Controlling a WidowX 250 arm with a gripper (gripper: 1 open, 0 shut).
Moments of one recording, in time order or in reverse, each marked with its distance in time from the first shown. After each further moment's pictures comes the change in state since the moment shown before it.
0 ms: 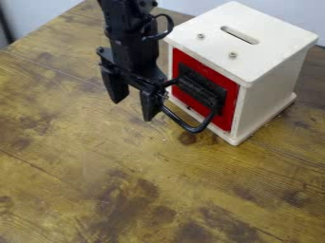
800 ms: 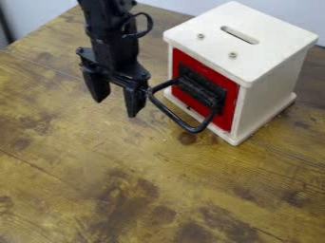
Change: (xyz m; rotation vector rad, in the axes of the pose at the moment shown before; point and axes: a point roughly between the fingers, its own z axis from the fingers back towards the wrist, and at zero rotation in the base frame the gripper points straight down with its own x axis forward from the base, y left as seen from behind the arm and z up) arm -0.013 0.037 -0.006 0.018 0.024 0.170
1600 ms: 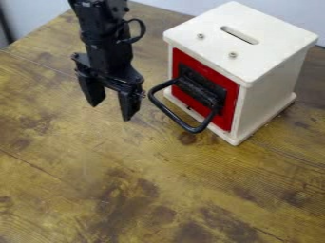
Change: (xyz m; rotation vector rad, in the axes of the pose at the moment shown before) arm 0.002 0.002 -0.002 -0.005 -0.011 0.004
